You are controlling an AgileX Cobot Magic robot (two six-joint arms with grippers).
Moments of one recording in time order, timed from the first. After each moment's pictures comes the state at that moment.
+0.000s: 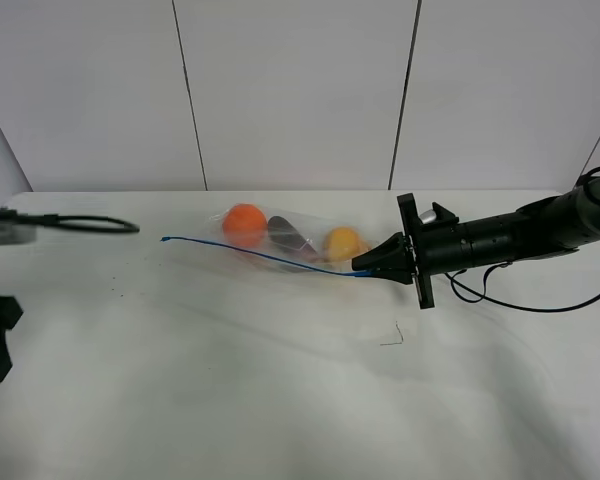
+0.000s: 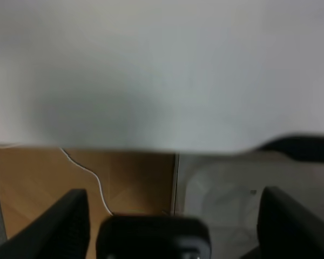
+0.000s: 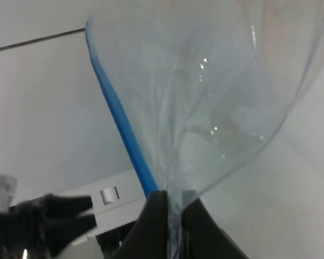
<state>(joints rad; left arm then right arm) -0.02 1.19 -0.82 0.03 1.16 -0.08 0.02 2.14 -1.11 1.46 1.20 -0.69</state>
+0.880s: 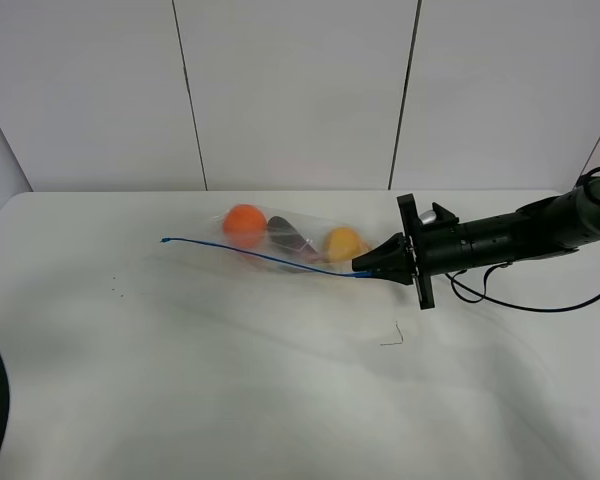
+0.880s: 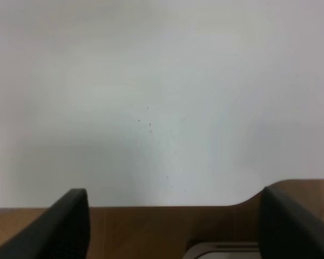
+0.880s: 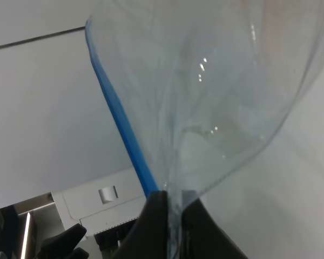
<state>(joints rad) -0.02 0.41 -0.50 0.03 1.05 -0.03 0.02 2.14 -1.11 1.45 1.20 -0.69</state>
